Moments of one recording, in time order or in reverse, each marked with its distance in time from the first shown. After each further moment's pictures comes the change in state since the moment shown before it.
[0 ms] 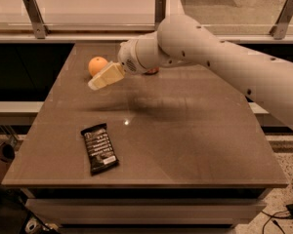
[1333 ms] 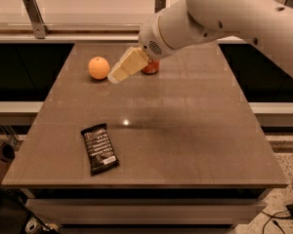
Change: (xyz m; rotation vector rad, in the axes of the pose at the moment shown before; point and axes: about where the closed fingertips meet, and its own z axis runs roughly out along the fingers) arm -0.017 0.005 -0.106 0.061 0.143 -0.085
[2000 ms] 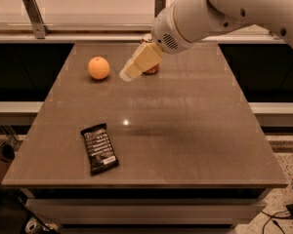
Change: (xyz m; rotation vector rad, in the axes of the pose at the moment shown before) arm 0.005 0.000 -0.037 0.015 0.048 -0.020
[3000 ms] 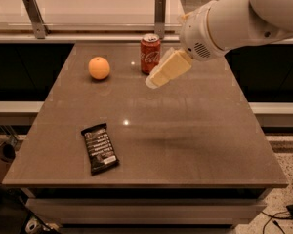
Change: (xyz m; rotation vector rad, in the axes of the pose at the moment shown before) arm 0.033 -0.001 -0.059 0.104 0.019 -0.072
